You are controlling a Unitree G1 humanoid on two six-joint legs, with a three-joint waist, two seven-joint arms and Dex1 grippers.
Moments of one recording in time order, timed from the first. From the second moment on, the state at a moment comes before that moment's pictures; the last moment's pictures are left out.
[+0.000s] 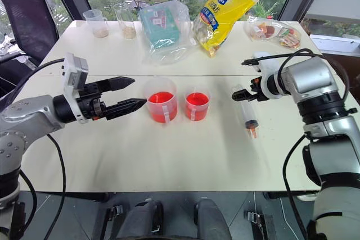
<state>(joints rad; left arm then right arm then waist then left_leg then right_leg) -0.41 0.78 0.22 -0.50 -0.99 0.88 -0.63 -1.07 -0.82 0.34 0.46 0.29 1.24 0.76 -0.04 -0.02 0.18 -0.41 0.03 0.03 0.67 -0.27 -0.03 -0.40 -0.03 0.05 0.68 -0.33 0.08</state>
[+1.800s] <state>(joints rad) -0.60 0.87 0.26 -0.32 -0.95 0.87 -0.76 -0.69 -0.04 0.02 0.01 0.43 0.33 0.69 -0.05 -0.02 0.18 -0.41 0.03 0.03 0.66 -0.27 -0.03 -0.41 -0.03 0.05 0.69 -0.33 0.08</state>
